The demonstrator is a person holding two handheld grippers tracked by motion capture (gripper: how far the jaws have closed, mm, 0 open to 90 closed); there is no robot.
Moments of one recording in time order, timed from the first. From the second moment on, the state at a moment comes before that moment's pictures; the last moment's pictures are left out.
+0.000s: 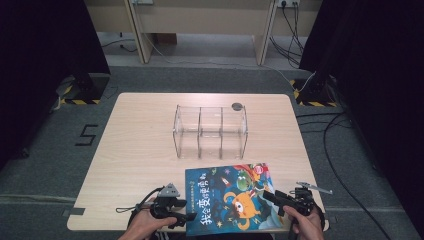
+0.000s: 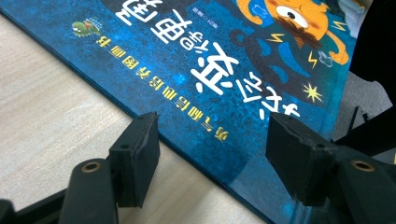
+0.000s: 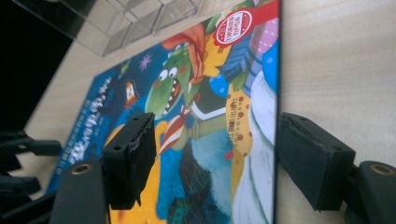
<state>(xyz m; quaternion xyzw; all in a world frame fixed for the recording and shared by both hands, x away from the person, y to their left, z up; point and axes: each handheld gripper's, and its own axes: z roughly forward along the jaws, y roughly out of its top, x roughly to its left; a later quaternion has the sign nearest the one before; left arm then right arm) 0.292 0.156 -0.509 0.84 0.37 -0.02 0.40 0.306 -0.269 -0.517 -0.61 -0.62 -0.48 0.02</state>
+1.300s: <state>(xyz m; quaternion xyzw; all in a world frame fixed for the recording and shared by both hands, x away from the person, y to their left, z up) 0.298 0.162 -0.513 0.81 0.40 -0.02 0.43 0.288 -0.271 -0.489 -0.46 -0.71 -0.54 -0.06</state>
